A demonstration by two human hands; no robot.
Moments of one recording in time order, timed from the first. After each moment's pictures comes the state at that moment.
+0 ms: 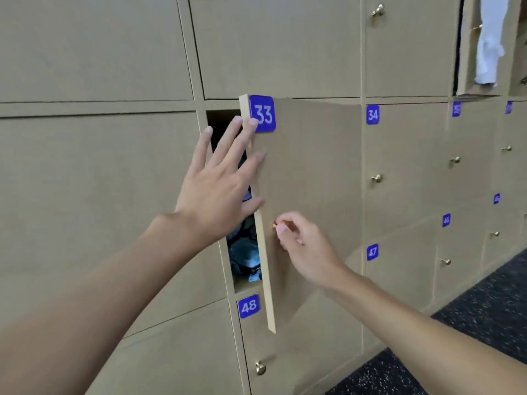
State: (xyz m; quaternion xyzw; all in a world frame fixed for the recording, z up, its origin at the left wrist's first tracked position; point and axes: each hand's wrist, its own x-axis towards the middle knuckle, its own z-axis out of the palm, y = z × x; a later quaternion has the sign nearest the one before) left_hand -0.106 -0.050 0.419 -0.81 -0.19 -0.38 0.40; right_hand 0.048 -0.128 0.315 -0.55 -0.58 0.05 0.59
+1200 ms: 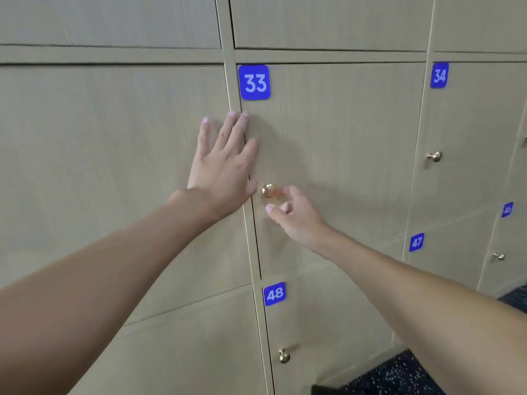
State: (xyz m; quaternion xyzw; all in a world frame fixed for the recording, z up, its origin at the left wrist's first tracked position) left_hand -0.107 0.030 0.396 -0.83 -0.33 -0.27 0.35; right_hand 0.044 -0.013 0.306 -0.59 -0.56 0.16 0.56
